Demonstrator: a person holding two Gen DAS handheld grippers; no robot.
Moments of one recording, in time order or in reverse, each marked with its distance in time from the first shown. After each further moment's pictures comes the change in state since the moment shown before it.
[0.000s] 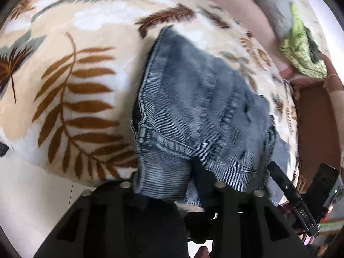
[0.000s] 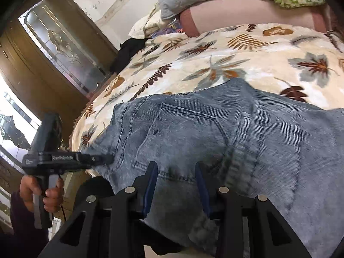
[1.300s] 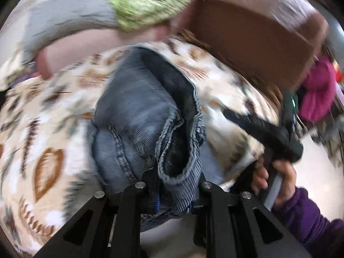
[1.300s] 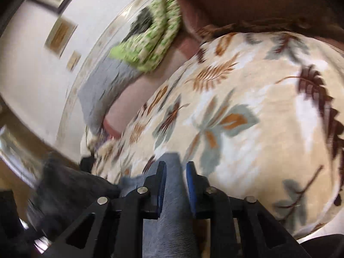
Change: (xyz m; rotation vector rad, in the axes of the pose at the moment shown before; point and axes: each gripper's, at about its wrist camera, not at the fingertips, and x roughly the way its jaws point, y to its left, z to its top) left arm -0.012 -0.324 -0.124 0.926 -0.097 -0.032; right arm -0.196 -0.221 -0.074 0.632 -0.598 -0.144
